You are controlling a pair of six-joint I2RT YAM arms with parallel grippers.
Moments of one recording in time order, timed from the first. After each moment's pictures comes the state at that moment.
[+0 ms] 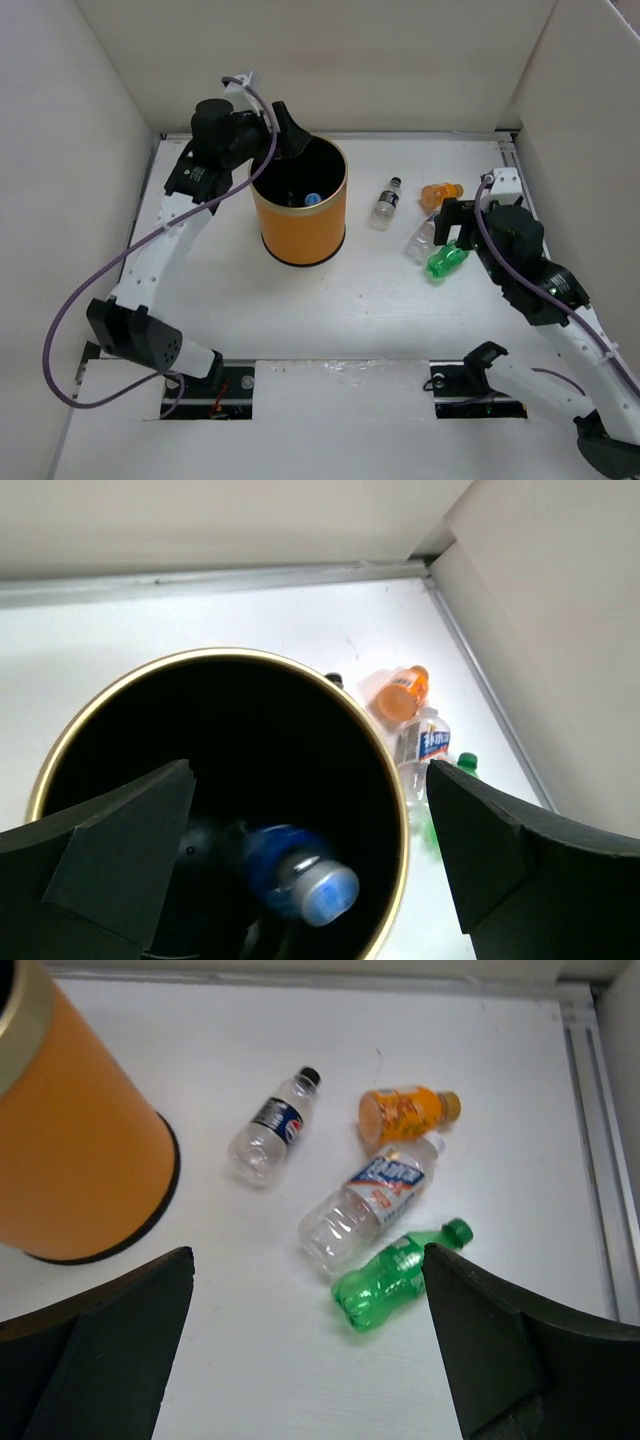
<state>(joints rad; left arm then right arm) -0.33 1.46 1.56 -0.35 0.28 -0.42 0.54 0.77 1.11 -0.63 0.40 0.15</state>
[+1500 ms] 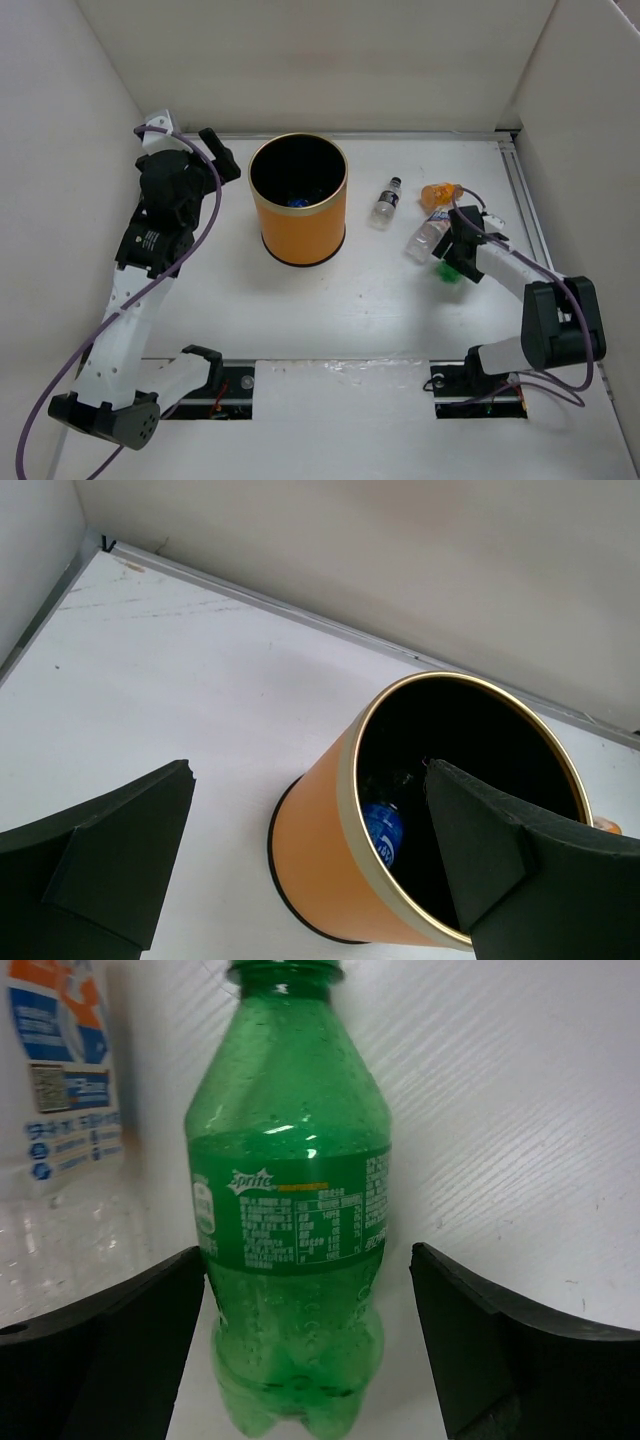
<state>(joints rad) -0.29 1.02 1.33 -0.50 -0.36 -0.42 0.13 1.38 0.74 -0.44 0.38 0.74</state>
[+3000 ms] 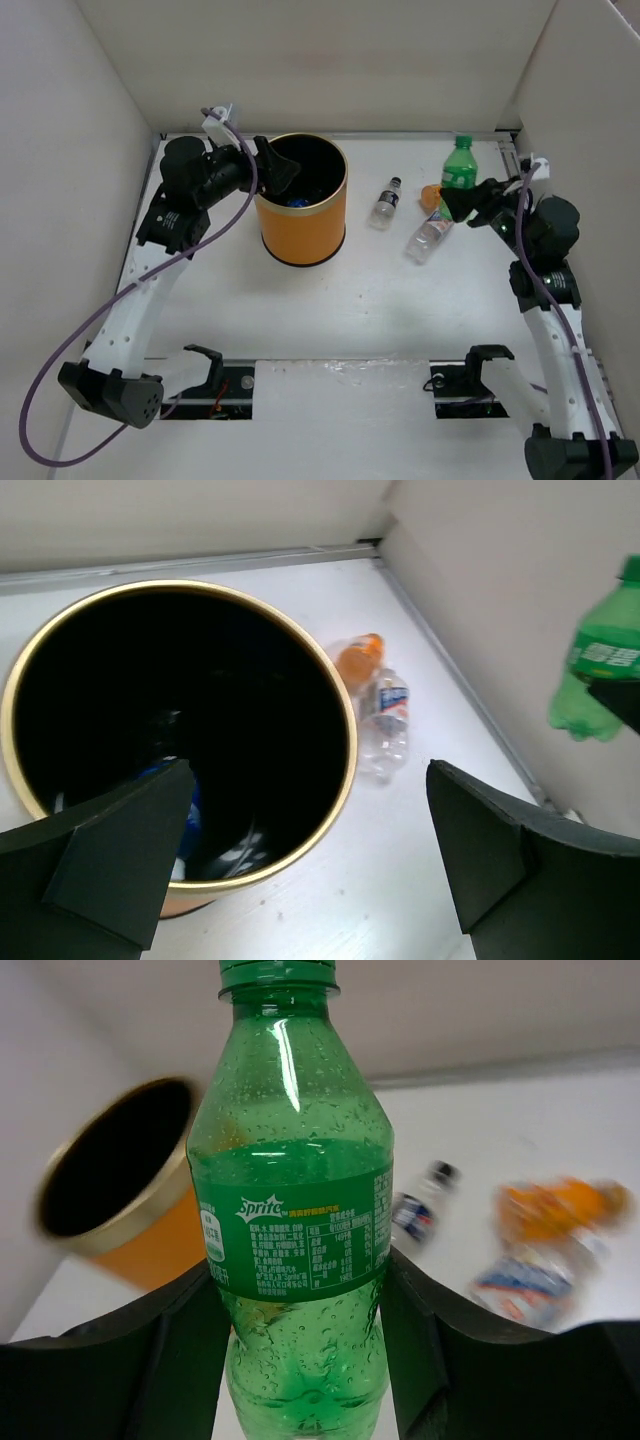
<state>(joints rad) -0.31 1.13 1.32 -0.35 0.34 -0.40 0.01 0.75 0.90 -0.20 -0.29 0.40</state>
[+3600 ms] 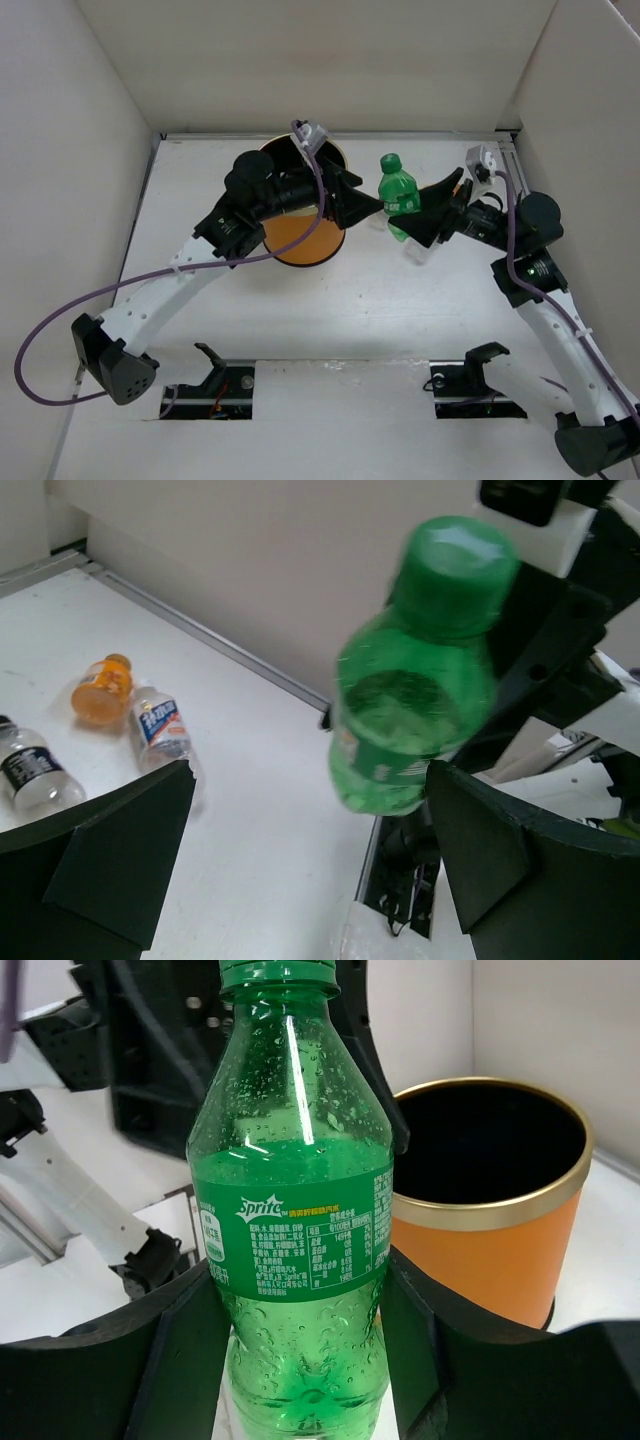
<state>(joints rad) -0.70 1.24 1.29 0.01 0.53 -0.47 0.31 0.84 0.96 0.14 -0.83 0.38</state>
